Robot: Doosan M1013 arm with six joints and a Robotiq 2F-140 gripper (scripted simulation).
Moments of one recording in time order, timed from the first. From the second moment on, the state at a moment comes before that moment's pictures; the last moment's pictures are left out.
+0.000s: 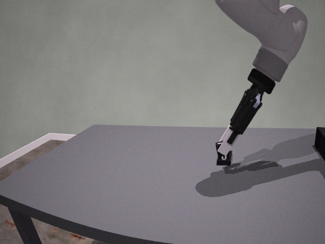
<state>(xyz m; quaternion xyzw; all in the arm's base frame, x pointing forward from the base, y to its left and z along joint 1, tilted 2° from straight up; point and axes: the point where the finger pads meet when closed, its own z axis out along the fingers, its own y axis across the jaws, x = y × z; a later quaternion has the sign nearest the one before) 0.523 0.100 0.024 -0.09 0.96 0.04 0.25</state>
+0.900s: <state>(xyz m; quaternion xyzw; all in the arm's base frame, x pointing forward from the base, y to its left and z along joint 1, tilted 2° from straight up) 0.530 0.099 0.027 -0.10 0.99 0.04 0.13</state>
